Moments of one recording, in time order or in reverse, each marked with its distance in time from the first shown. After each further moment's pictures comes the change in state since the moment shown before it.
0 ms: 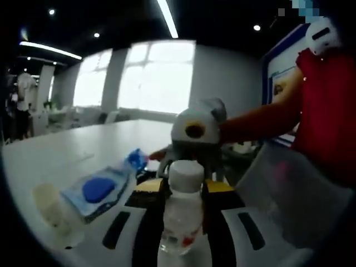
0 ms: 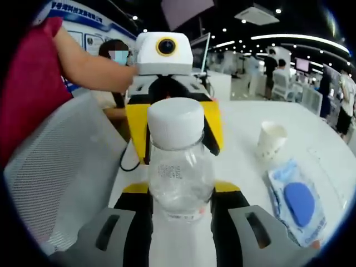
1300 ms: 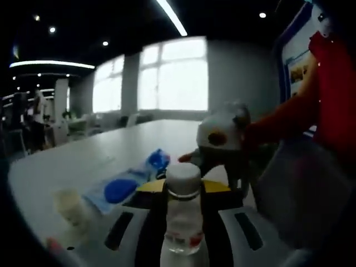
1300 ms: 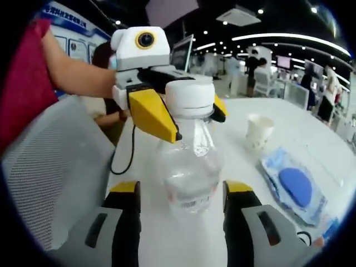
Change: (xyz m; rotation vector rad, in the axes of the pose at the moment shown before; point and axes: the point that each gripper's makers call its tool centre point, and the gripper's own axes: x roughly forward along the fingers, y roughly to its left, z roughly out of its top) left arm -0.006 0.010 0.004 0.092 0.032 0.230; right arm 0.005 -0.001 -0.008 0.067 -0.034 -0.175
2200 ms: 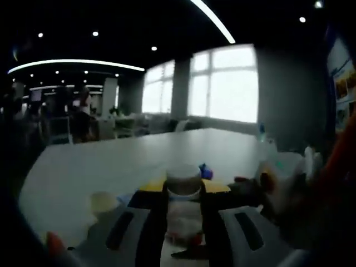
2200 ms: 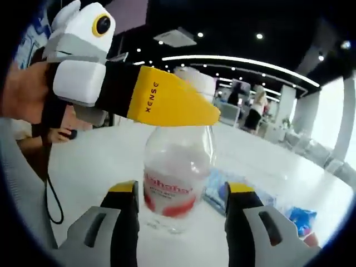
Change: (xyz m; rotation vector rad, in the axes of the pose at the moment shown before) left arm -0.002 0.051 0.041 -0.125 -0.060 0.387; right arm -0.004 -0.070 0.038 0.012 -0.086 -0.682
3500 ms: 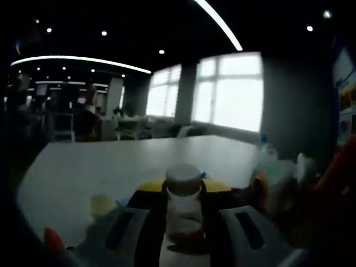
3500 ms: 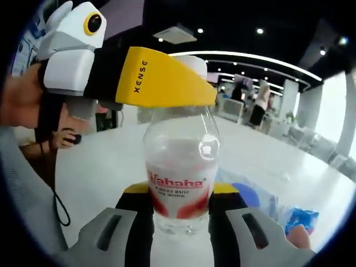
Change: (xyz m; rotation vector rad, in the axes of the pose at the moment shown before) left arm -0.005 -0.001 0.025 -0.059 -0.042 0.011; right arm -0.010 -0.007 0.014 0.073 0.003 0.087
